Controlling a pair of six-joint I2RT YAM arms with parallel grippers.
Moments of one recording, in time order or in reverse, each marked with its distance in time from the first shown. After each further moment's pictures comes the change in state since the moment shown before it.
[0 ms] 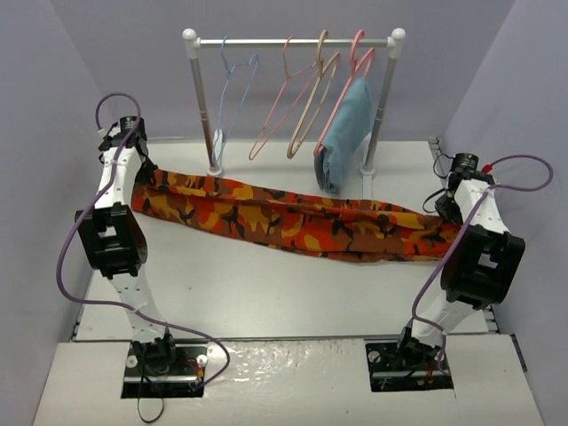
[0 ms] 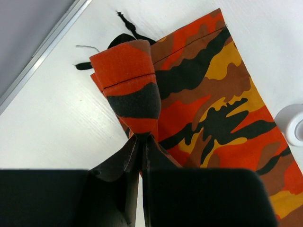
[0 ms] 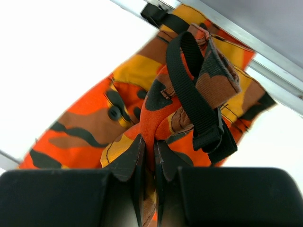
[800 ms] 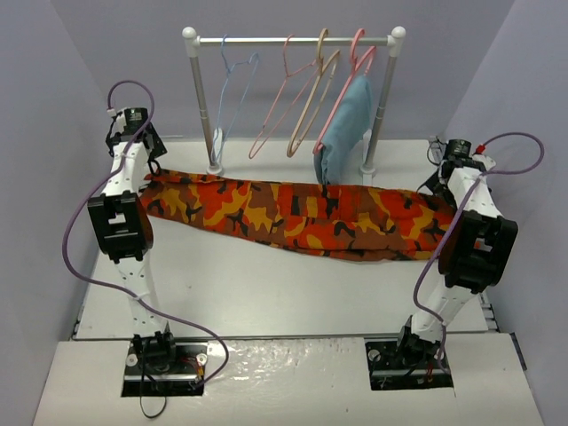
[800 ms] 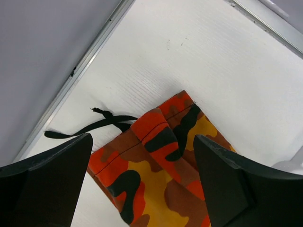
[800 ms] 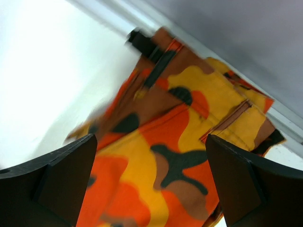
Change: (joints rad) left arm -0.016 0.248 0.221 0.231 -0.047 0.203; right arm 0.043 0.149 0.139 0.096 0.106 -0.072
